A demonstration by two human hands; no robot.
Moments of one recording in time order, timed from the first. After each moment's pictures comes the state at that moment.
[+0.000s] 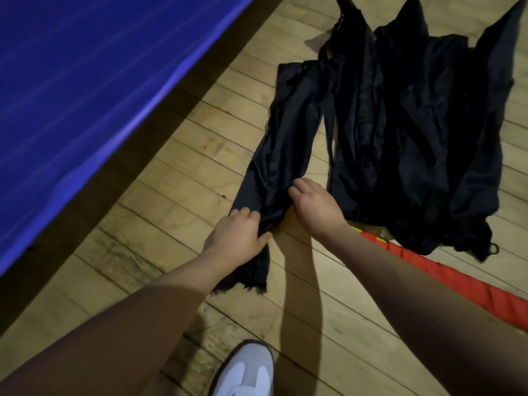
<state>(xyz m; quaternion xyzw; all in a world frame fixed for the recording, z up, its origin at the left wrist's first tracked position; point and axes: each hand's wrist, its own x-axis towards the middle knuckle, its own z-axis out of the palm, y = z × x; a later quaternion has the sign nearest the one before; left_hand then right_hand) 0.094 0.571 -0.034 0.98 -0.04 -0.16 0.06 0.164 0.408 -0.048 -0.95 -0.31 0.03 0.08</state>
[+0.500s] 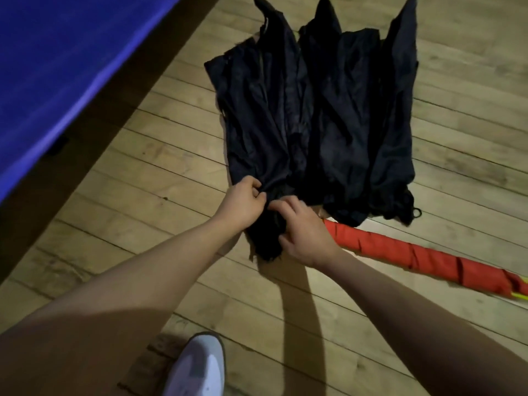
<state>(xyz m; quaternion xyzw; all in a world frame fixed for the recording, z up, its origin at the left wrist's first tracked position) 0.136 0.458 -0.009 0.91 0.08 -0.16 0.38 0.092 0.306 -0.024 -0.94 -0.22 0.11 0.25</state>
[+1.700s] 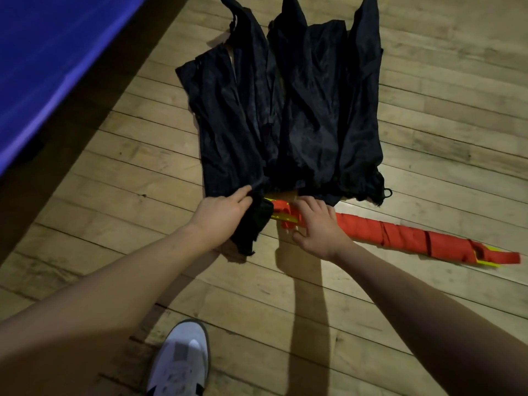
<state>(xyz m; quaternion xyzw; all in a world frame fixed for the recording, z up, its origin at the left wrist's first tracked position) 0.096 0.456 0.003 0.95 -0.26 -0.16 -0.05 0.064 0.237 -0.035 -0.96 -0.11 0.16 0.21</state>
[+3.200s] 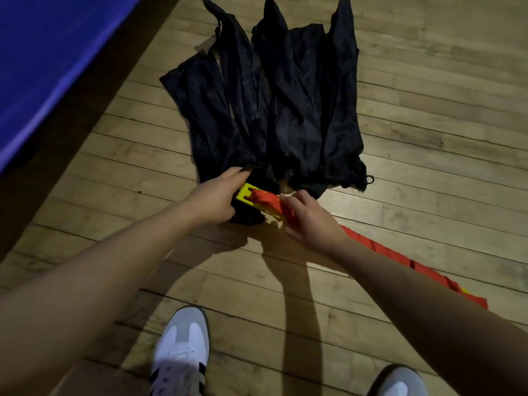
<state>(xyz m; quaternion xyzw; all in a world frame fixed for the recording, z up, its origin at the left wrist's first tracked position) 0.099 0.454 0.027 0.93 -0.21 -0.23 0.17 0.032 0.239 -0.003 -0.96 -0.12 0.11 0.21</state>
